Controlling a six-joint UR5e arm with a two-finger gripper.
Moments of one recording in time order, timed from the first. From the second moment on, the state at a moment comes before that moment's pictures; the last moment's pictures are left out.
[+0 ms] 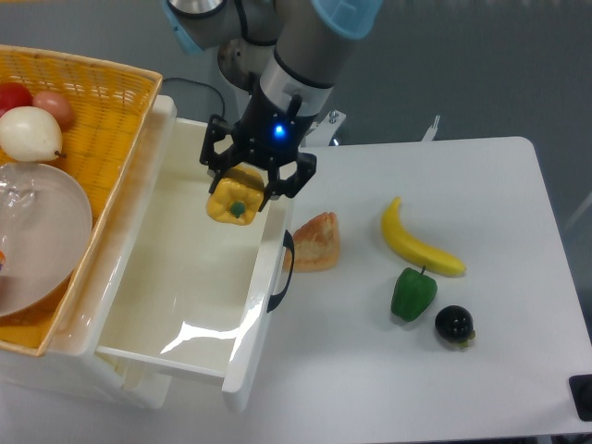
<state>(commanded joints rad) 2.47 -1.67 -1.48 -1.52 1.05 0.57</state>
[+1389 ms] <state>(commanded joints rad) 2.44 -1.70 -1.49 -1.47 1.05 0.57</state>
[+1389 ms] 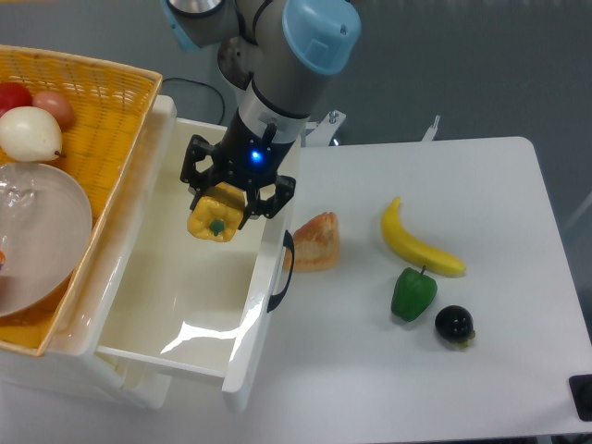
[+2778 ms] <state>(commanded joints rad) 2.59 -1.69 -1.49 -1.43 1.18 1.00</state>
